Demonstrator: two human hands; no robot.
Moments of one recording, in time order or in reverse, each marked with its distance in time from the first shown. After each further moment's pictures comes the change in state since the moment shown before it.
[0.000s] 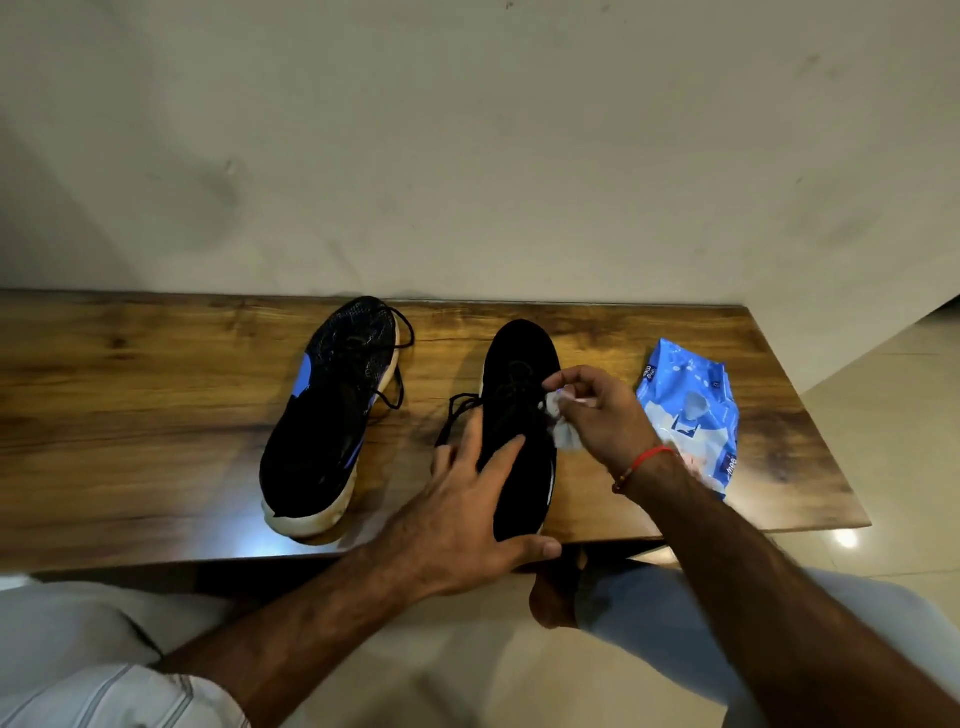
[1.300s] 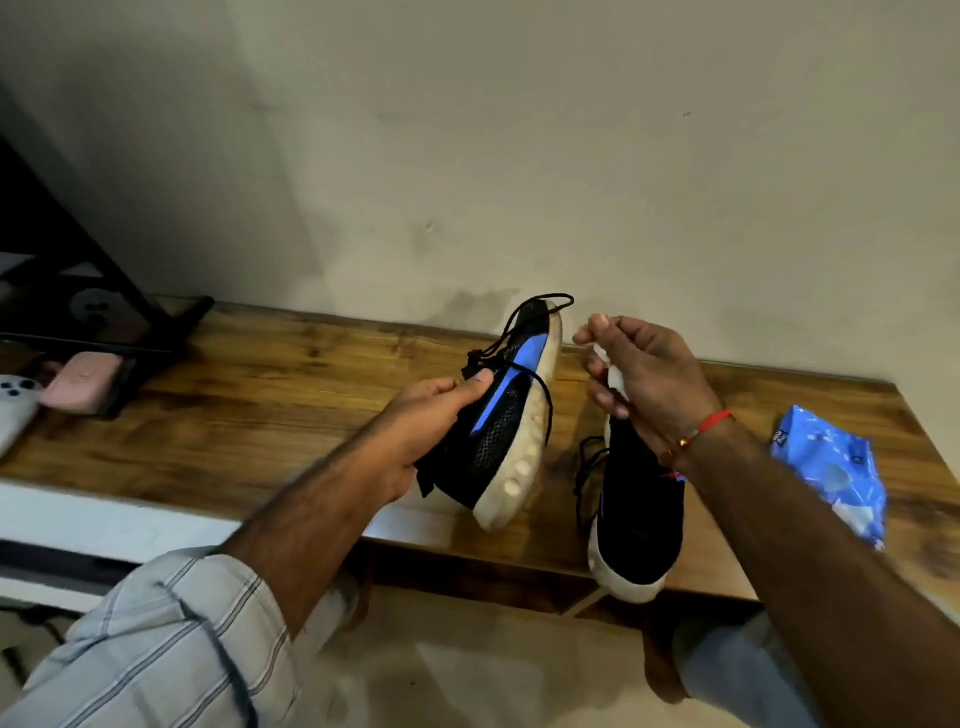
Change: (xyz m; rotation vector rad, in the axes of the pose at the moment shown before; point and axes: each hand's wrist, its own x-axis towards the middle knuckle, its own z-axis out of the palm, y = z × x) left_hand -0.069 -0.072 -0.130 -1.144 0.353 -0.400; right_hand -0.027 -0.151 0.066 0.482 -0.305 -0.136
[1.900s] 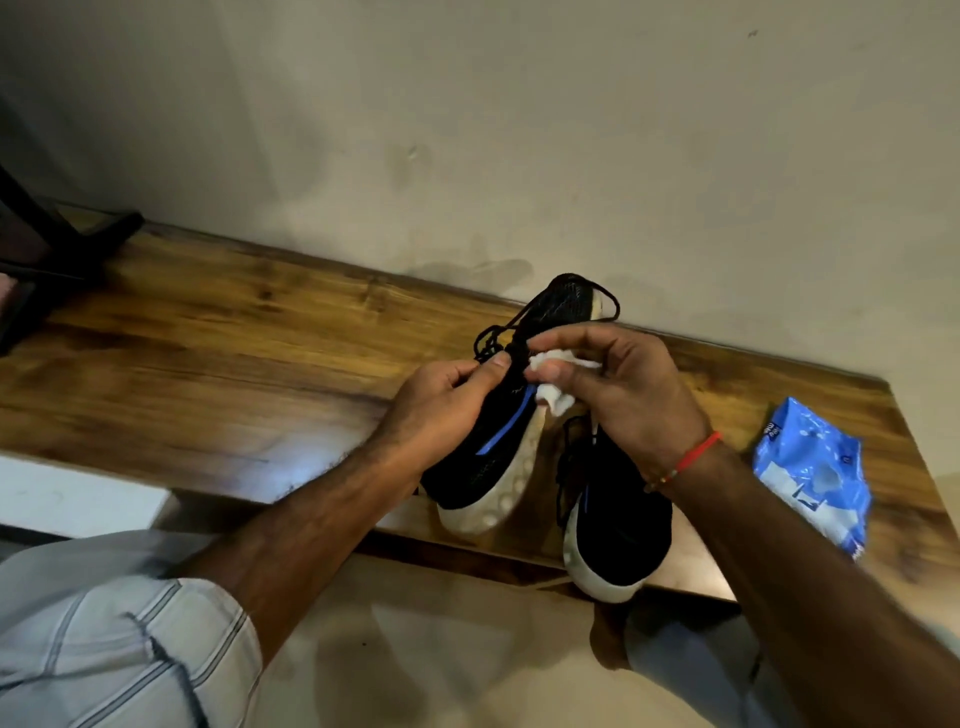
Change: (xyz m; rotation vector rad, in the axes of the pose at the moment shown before) left_hand 0.035 -0.029 0.031 0.165 0.092 0.159; right_hand 0.003 0.033 0.002 -0.307 -0.155 -0.082
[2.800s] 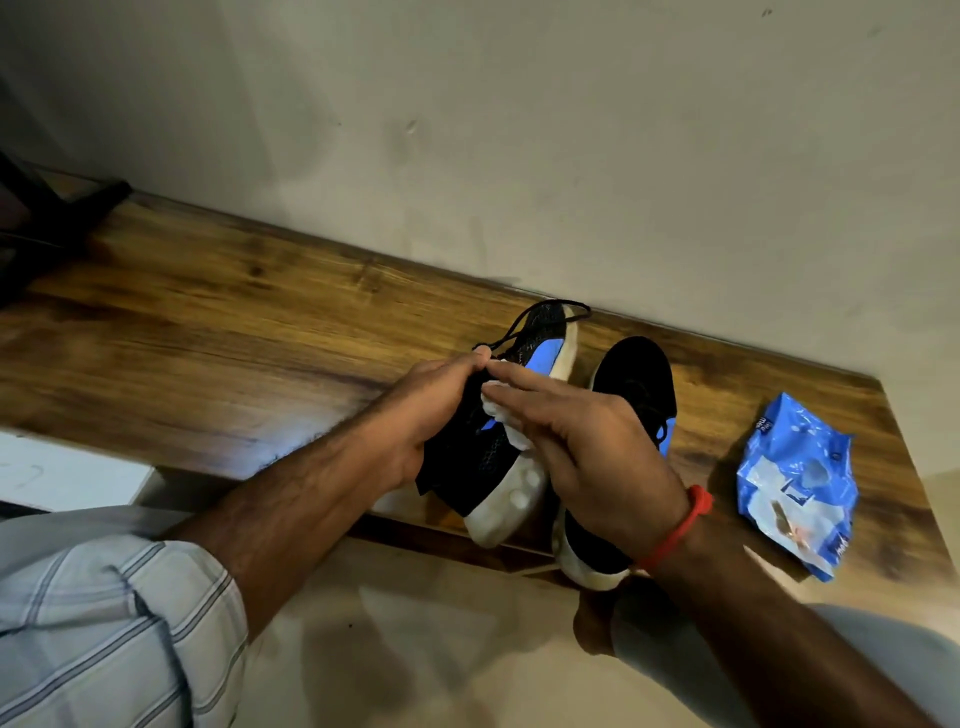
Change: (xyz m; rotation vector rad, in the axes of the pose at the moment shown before) left_hand 0.001 -0.001 0.004 -0.386 -0.104 -0.289; right_hand -0.042 0.003 0.022 -0.677 -0.188 -0.401
